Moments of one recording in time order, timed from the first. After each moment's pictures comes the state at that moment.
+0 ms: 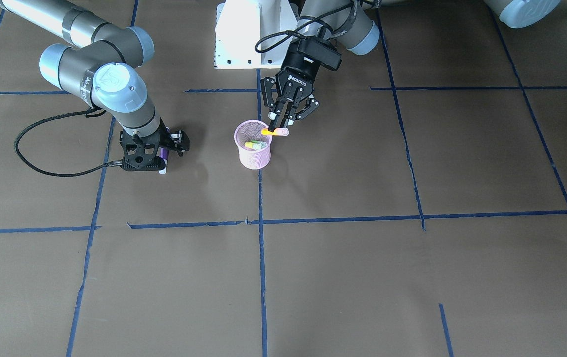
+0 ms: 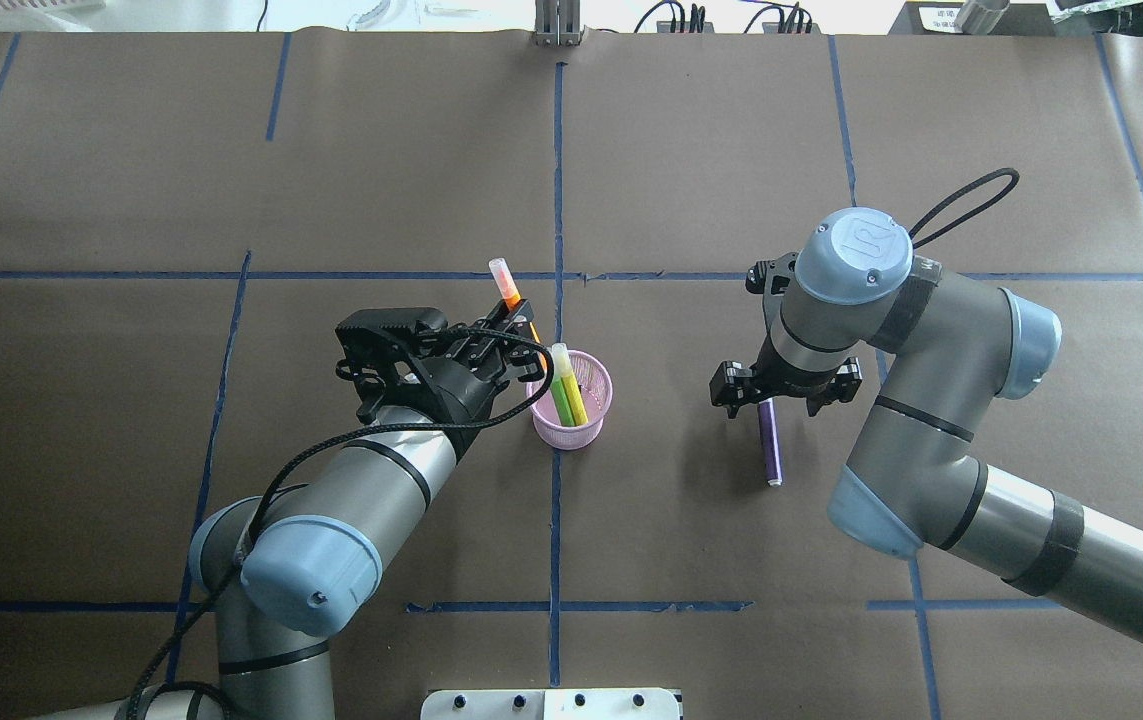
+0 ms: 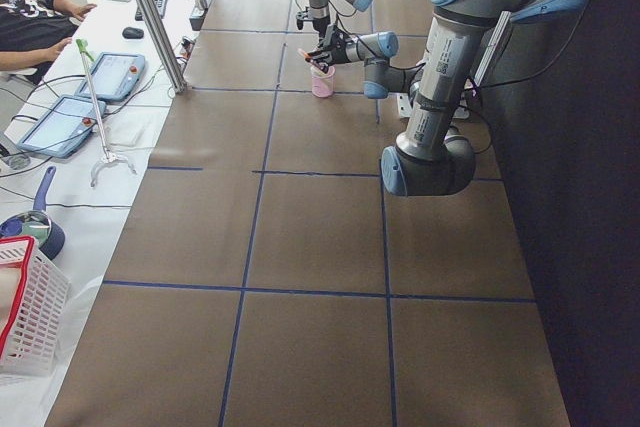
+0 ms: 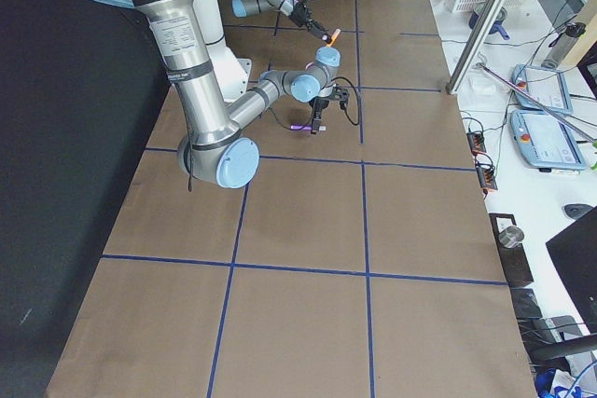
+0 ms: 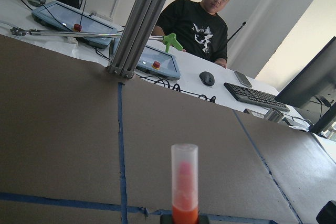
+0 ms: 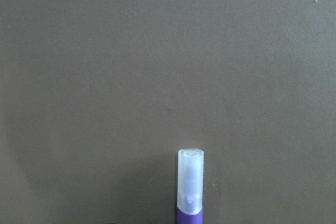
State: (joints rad) left arm -0.23 -2.08 -1.72 -2.41 -0.84 -1.24; right arm 0.61 -1.15 1.68 -1.52 2.06 1.06
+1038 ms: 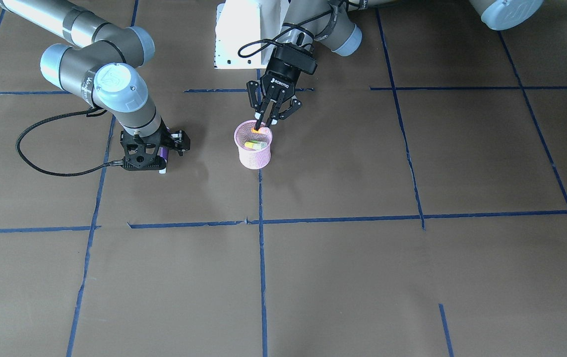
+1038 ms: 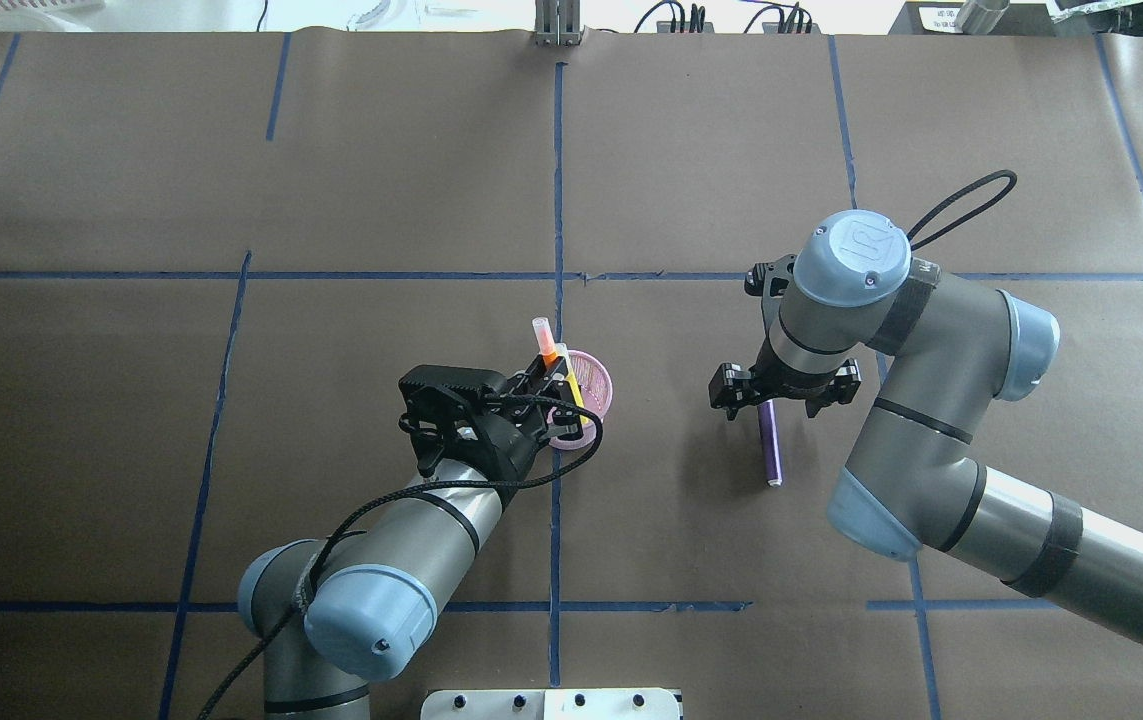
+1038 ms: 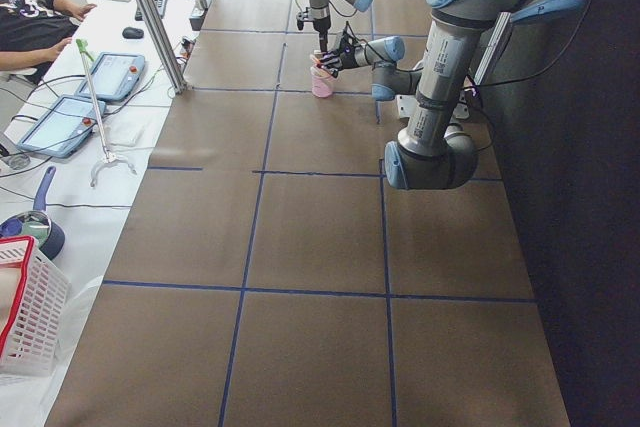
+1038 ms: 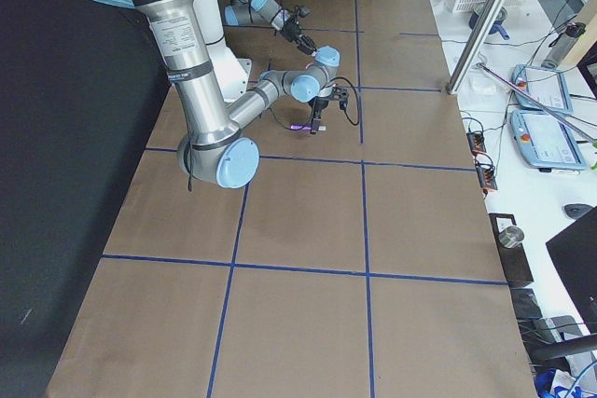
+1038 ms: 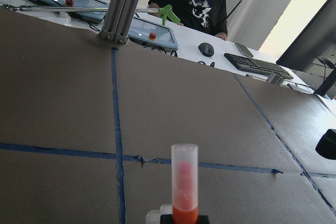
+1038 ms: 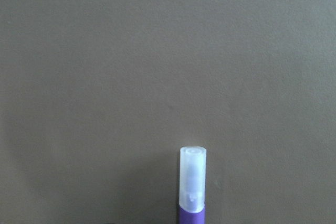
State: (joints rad) left arm -0.17 -2.13 -1.65 -2.42 -0.84 -1.18; right arm 0.61 -1.15 1.68 -1.52 2.06 1.06
